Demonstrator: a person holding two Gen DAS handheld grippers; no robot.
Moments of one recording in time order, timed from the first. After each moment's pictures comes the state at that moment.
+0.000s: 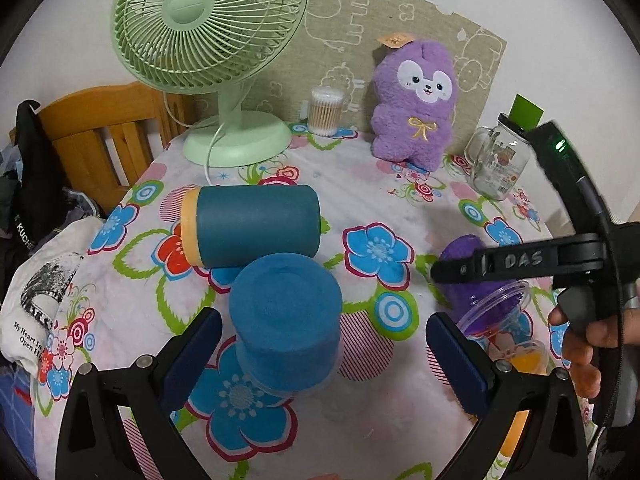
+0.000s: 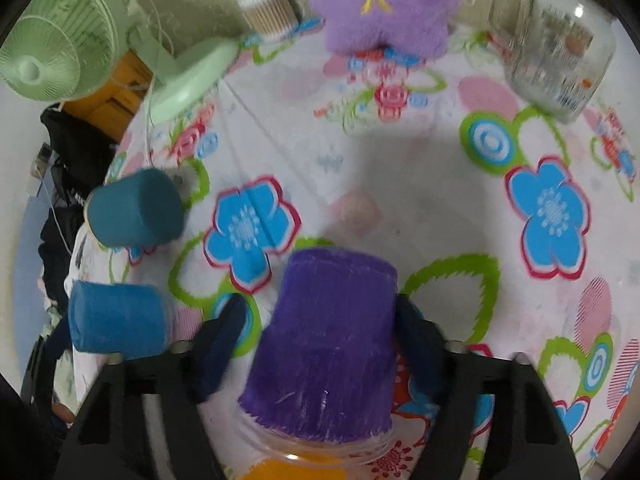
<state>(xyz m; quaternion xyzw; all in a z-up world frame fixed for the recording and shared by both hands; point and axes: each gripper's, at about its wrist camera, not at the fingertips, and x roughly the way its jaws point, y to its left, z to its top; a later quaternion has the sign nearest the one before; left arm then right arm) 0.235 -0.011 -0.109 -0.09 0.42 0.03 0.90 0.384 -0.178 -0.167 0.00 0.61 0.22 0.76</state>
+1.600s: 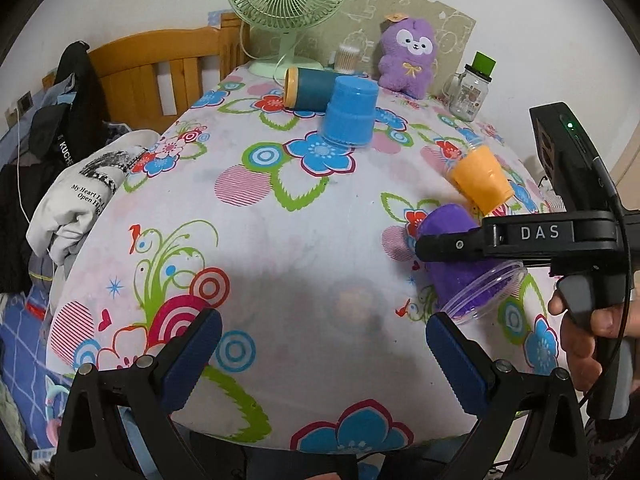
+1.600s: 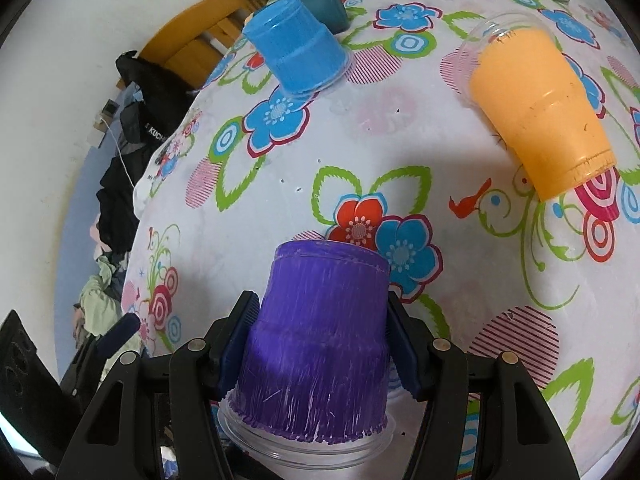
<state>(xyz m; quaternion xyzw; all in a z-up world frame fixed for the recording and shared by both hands) -0.007 0.013 -0.123 -0.10 0.46 0.02 0.88 0.128 -0.142 -0.182 0.05 0.60 0.30 0.74</state>
